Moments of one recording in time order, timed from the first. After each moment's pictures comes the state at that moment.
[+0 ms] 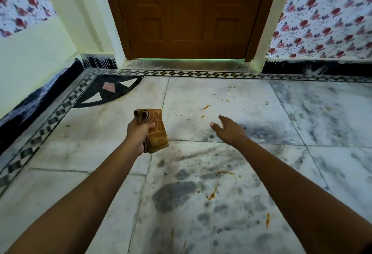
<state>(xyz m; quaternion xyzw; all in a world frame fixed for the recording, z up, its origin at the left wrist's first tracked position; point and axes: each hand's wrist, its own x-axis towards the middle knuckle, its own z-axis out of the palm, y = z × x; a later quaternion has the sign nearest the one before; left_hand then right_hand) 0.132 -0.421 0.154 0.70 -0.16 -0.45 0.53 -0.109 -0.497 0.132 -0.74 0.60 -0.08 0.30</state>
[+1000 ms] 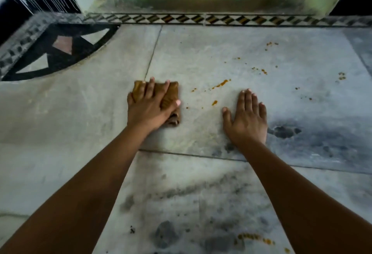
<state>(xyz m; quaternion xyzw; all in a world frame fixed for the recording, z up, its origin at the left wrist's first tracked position) 0.158 -0.633 -0.049 0.80 -0.59 -0.09 0.00 -0.079 -0.667 -0.074 -0.75 0.66 -0.07 0.07</state>
